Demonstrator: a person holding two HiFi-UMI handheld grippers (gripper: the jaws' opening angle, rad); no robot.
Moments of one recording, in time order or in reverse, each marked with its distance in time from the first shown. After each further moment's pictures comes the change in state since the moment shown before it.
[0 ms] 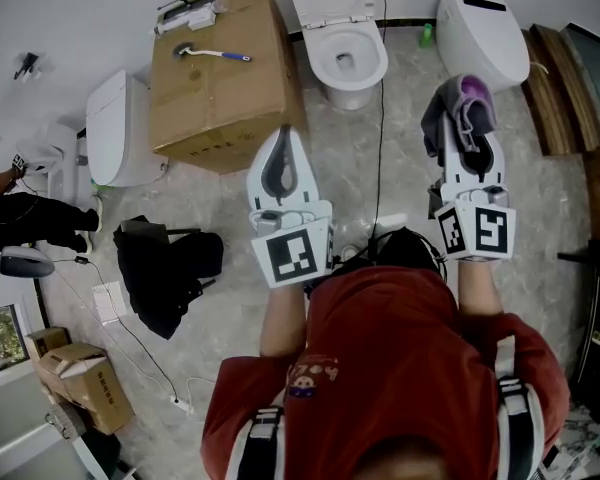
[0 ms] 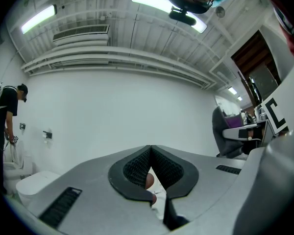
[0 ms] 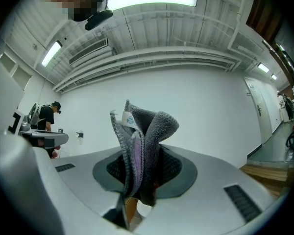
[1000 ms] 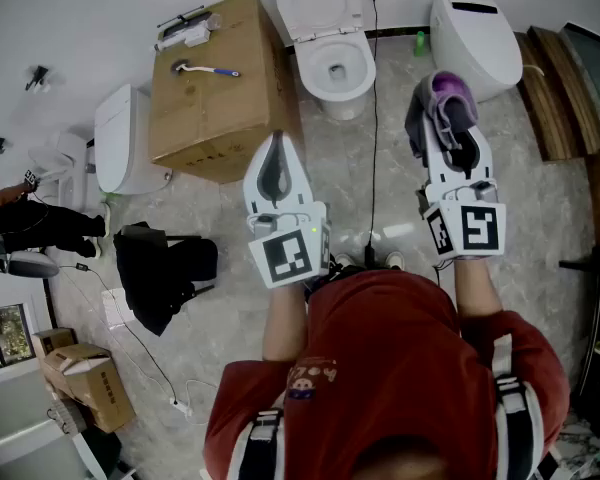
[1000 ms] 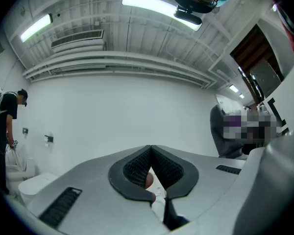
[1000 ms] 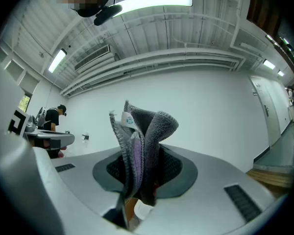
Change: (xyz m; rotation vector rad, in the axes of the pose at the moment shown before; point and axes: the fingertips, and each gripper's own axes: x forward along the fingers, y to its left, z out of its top) left arm 0.005 -0.079 0.019 0.070 -0.002 0.048; right arm -0.019 -0.062 0.019 -0.006 -0.036 0.087
